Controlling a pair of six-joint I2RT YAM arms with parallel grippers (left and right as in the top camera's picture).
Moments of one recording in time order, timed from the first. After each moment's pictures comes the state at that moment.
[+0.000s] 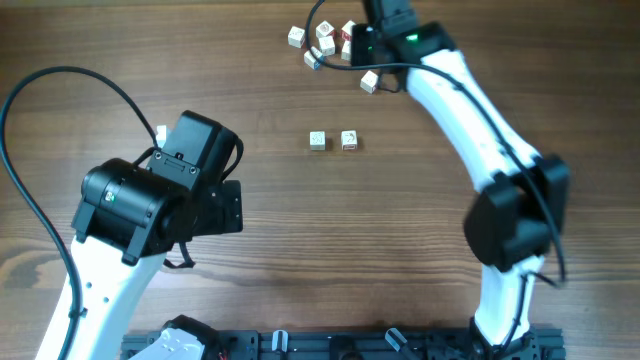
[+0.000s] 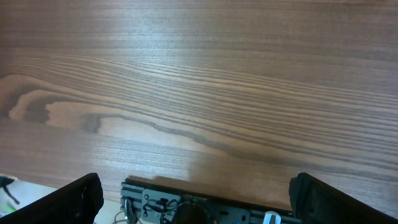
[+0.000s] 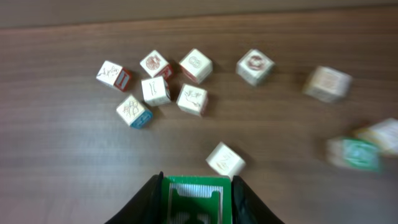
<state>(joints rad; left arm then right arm) -0.44 1.23 1.54 -1.68 -0.31 -0.49 0.39 2.06 1.94 -0.79 0.16 0.33</state>
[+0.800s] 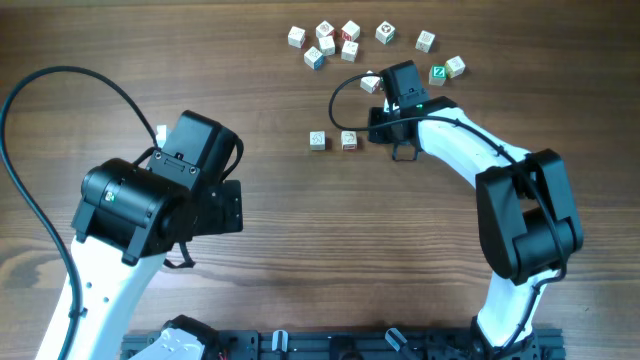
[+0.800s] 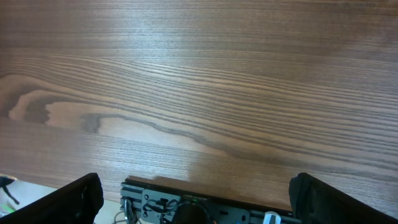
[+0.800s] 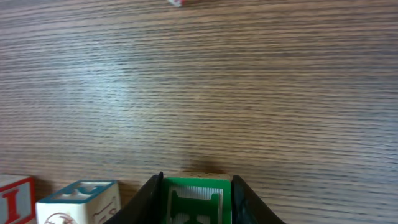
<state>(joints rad) -0.44 1.23 1.54 -1.68 -0.31 -0.49 0.35 2.01 1.29 -0.41 -0.03 0.37</state>
